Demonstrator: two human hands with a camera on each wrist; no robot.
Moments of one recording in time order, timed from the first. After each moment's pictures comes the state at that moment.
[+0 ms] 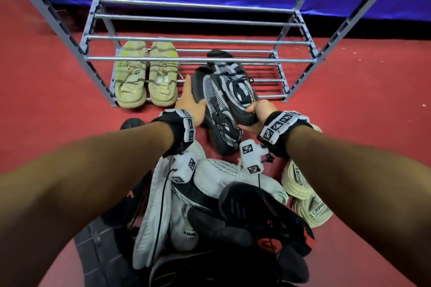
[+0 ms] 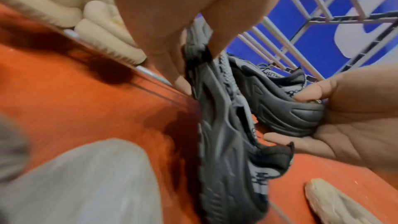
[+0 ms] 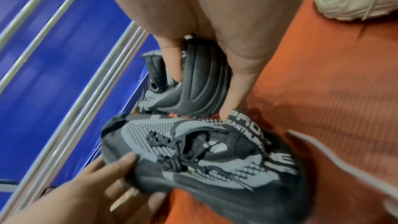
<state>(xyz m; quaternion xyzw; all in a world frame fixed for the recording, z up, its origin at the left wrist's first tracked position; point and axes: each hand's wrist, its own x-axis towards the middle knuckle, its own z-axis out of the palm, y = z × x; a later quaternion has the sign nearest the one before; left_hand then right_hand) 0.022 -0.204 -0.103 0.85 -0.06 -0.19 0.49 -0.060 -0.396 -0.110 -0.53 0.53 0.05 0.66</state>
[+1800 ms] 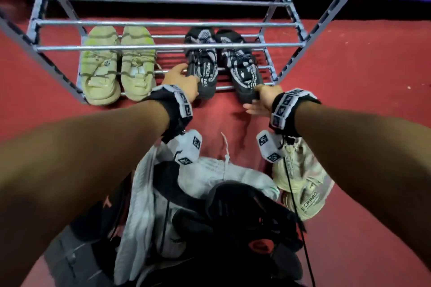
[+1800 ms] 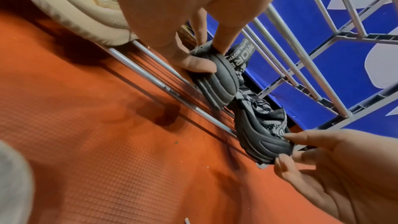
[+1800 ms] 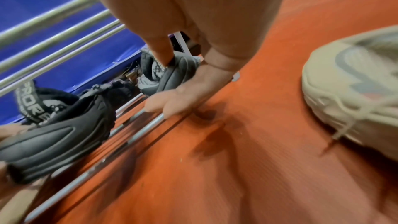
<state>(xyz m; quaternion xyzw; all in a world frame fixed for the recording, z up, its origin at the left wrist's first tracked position) 0.054 -0.260 -0.107 0.78 0.01 -0.24 0.58 -0.066 -0.429 -0.087 -0.56 0.54 0.01 0.62</state>
